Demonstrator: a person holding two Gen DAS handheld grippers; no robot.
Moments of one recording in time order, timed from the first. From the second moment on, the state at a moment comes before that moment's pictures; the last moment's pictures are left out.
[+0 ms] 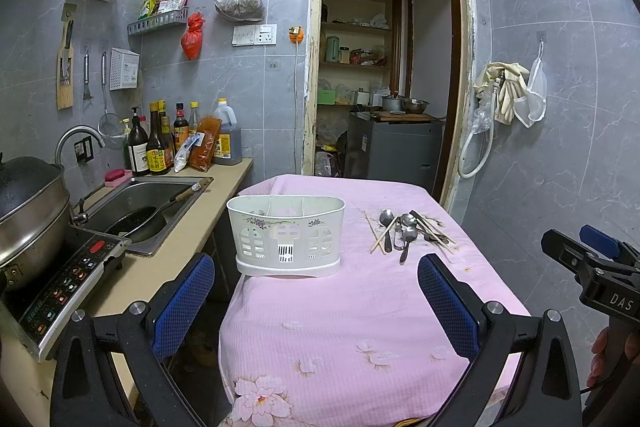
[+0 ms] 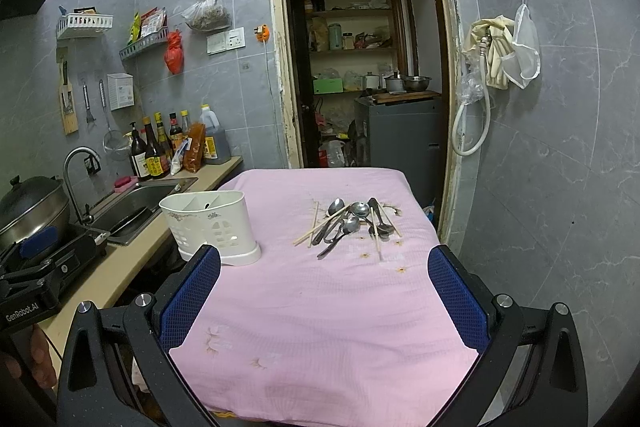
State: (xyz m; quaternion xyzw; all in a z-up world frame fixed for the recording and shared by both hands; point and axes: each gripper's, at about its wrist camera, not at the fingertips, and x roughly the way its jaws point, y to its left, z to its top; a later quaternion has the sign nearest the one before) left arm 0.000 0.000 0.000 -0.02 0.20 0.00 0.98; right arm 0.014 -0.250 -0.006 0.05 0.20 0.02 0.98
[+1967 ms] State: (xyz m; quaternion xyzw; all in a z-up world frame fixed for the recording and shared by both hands) left arm 0.017 -0.002 -0.006 -0.02 0.21 -0.01 0.98; right arm 0.030 -0.243 -0.016 0.05 0.22 0.01 0.98
